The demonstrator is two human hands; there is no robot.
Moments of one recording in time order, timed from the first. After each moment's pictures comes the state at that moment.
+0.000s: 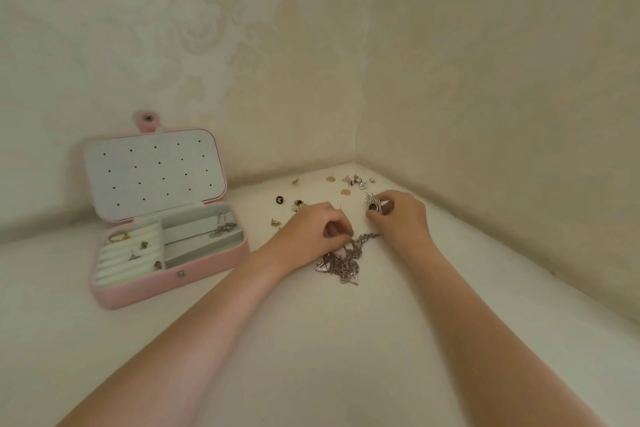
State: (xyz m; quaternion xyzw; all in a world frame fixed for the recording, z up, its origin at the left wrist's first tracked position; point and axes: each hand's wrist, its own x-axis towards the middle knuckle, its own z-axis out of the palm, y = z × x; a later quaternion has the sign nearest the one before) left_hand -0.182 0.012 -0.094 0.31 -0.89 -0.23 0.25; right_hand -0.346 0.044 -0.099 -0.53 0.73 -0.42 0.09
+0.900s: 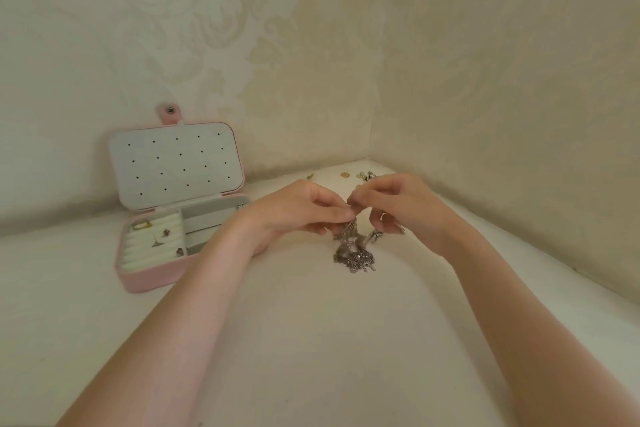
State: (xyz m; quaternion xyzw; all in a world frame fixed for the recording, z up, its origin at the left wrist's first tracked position) left_hand -0.140 0.029 -0.051 0.34 -0.76 -0.51 0.21; right_hand -0.313 0.085 -0.049 -0.61 0.55 -0.44 0.37
